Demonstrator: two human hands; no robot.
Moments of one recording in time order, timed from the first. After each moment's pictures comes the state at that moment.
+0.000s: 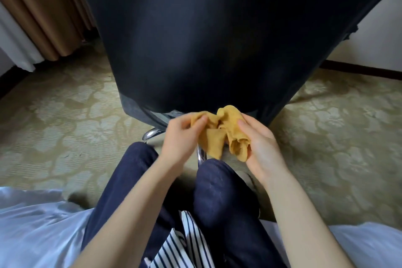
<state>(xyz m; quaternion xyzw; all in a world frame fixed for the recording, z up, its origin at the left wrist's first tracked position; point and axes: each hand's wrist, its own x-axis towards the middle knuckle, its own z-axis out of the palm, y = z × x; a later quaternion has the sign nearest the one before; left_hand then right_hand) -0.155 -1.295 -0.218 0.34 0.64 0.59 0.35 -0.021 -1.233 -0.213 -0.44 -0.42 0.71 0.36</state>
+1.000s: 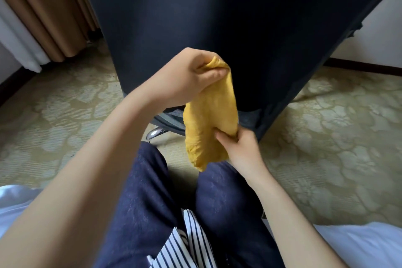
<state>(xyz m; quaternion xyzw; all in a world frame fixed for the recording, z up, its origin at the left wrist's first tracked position) -0.200 -1.270 -0.117 0.65 0.62 0.39 0.22 -0.040 -1.244 -0.233 -0.43 -0.67 0.51 0.31</state>
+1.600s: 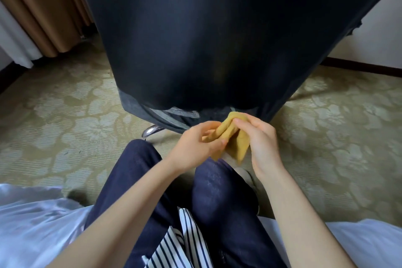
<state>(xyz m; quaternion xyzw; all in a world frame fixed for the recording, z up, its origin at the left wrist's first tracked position) -0.154 -1.291 -0.241 0.49 0.63 0.42 0.43 -0.022 -1.228 -0.222 -0.50 -0.52 0.58 0.37</state>
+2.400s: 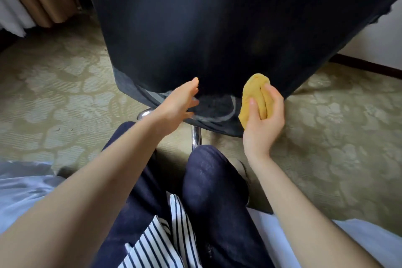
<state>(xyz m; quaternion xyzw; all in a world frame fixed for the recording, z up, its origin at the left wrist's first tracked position) -0.182 -1.247 -0.233 0.25 0.63 0.51 0.52 -0.028 -1.199 -0.260 -0.48 -0.62 0.28 0.56</state>
